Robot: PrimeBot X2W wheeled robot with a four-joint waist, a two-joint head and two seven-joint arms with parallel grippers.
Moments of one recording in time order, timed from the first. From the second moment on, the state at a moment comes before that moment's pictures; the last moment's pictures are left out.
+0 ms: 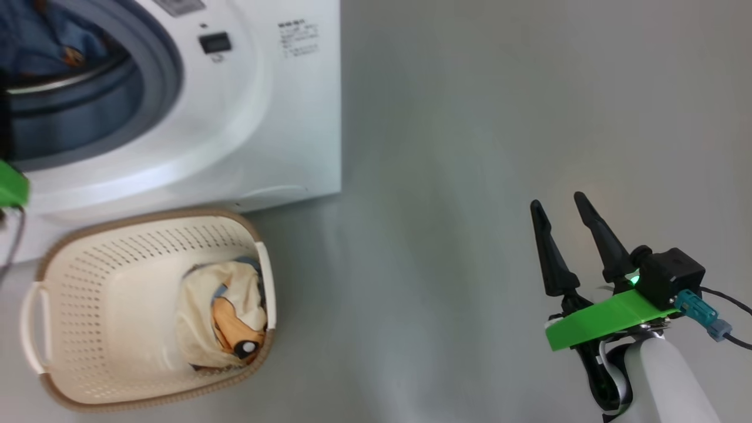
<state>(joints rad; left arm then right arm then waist) -0.99 0.49 -0.42 0.92 -0.78 -0.13 -0.21 -0.28 -0.06 0.05 0.19 0.25 0.13 -0.25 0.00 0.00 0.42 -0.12</state>
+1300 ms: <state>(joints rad) 0.02 0.41 -0.29 0.12 -0.70 0.16 -0.25 -0.03 -0.07 0.05 0.16 0.26 0.13 -0.21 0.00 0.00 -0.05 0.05</state>
